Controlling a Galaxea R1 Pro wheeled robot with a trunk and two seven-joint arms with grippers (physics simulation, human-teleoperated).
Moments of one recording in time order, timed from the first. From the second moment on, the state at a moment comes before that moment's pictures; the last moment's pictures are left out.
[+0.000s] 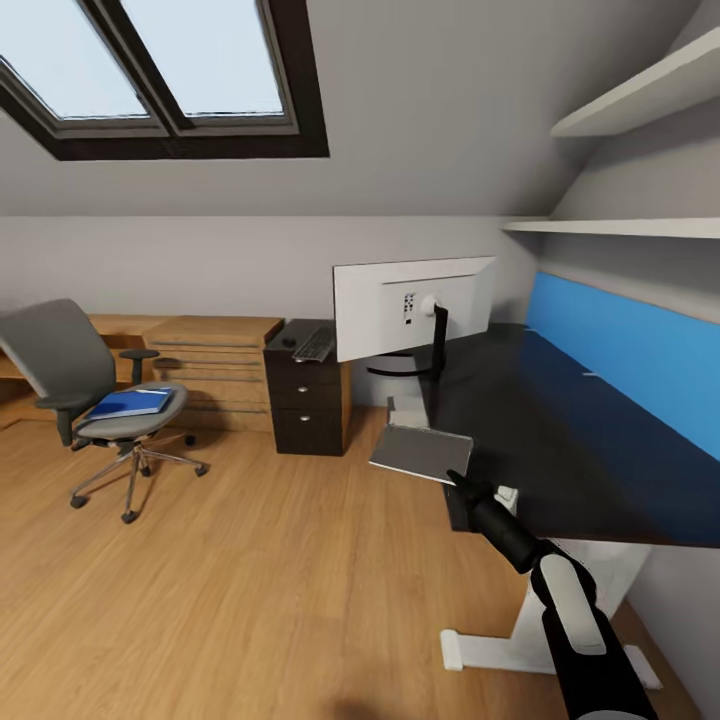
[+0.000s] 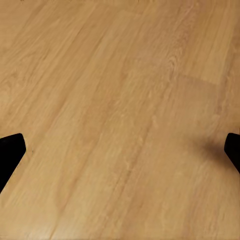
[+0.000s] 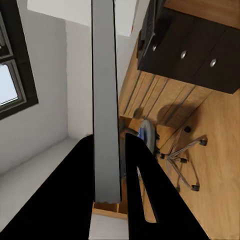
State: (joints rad) left arm -0.01 -0.07 0.02 -0.68 0.15 -0.23 0.24; right arm -0.40 0.06 -0.25 -1.19 -1.08 0.62 0.29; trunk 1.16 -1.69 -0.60
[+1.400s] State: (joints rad) left arm -0.01 -0.06 0.03 -0.69 0.15 -0.24 0.24; right arm -0.38 0.10 -0.19 -1.16 -1.08 0.62 0.30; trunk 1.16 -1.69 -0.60
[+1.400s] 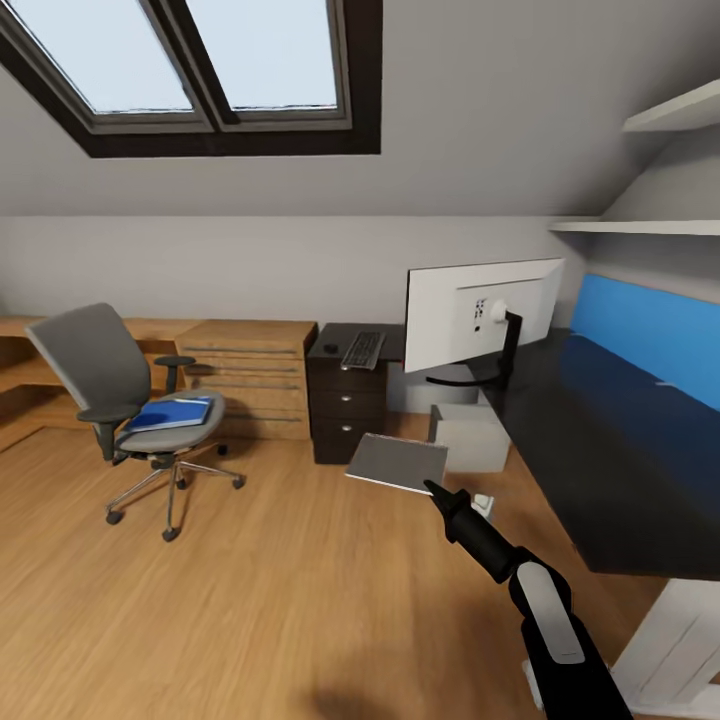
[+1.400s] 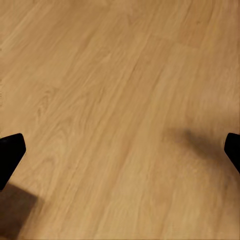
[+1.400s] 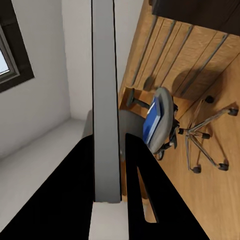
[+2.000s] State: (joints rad) left arm -0.01 -0.07 0.02 -0.69 0.15 -0.23 0.24; right arm -0.38 0.10 -0.19 -1.16 -1.08 0.62 0.30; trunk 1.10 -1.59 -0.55
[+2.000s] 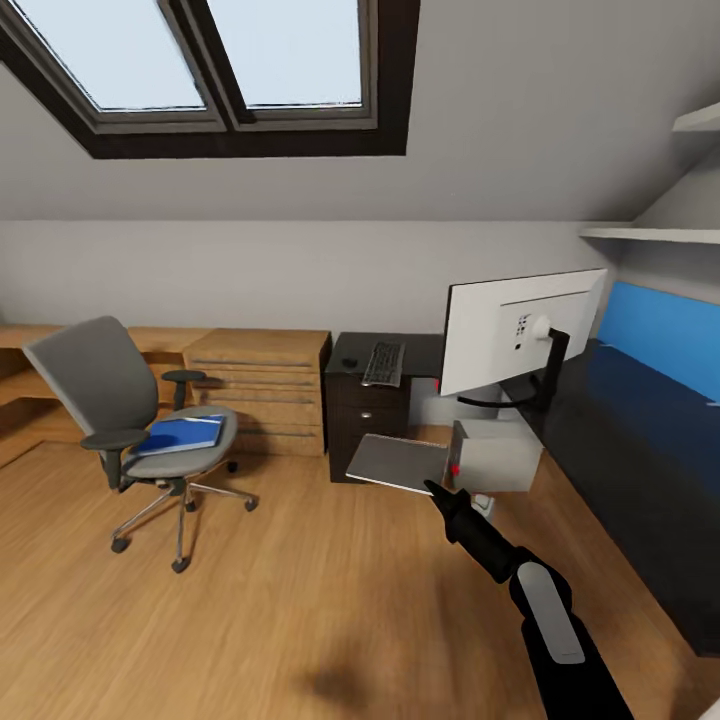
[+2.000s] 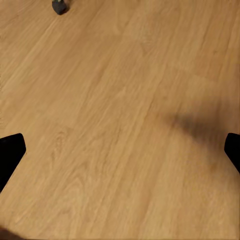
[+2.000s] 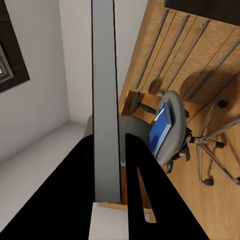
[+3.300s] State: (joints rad) left arm -0.01 -0.07 0.02 -0.69 0.15 -0.23 0.24; right arm -0.38 0.09 -0.19 -1.16 -1.08 0.62 0.30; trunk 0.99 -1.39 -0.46
